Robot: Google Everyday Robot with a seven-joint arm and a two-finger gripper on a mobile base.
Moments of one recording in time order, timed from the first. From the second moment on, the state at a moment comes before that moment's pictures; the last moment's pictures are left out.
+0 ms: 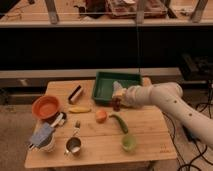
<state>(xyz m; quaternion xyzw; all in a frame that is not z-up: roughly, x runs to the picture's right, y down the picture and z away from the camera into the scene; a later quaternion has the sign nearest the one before) 0.071 0.021 0.730 0.08 -0.29 -0.36 0.88</state>
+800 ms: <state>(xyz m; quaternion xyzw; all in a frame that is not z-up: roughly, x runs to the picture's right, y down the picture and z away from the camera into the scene) 0.033 -0.077 0.915 -0.03 -0.22 -0.45 0.87</state>
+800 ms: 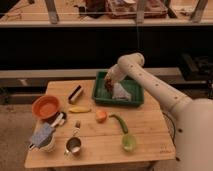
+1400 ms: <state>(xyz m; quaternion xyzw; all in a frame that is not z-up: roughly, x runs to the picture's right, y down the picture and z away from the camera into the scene) 0.028 -0.103 0.970 -0.06 -0.22 -0.42 0.88</state>
